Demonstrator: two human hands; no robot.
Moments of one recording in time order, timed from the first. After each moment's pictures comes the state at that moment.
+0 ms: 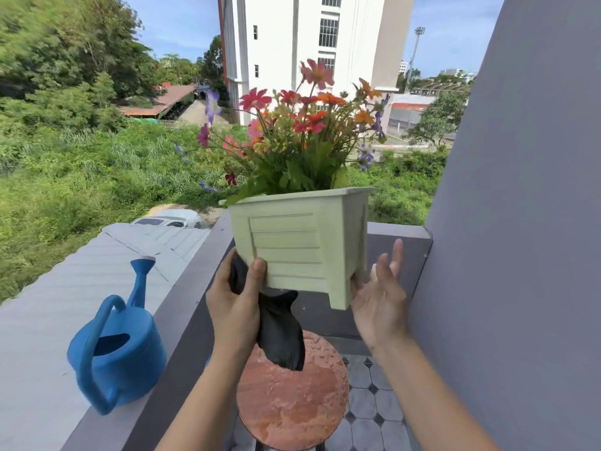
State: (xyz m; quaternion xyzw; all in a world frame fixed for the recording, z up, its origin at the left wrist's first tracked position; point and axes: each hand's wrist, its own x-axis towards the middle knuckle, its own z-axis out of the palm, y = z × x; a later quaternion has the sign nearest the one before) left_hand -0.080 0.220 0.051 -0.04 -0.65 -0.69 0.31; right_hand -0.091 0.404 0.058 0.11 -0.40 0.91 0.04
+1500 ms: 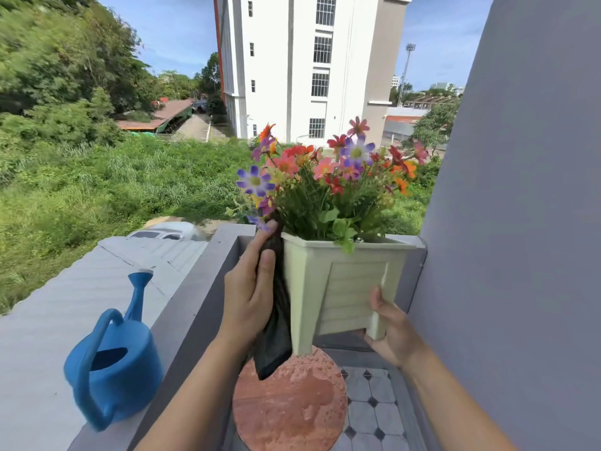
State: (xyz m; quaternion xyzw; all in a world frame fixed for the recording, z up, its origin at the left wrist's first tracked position) left_hand -0.091 0.222 0.081 -0.20 -0.73 -0.55 0.37; right_hand -0.078 0.435 0.047 0.01 -0.56 0.82 -0.11
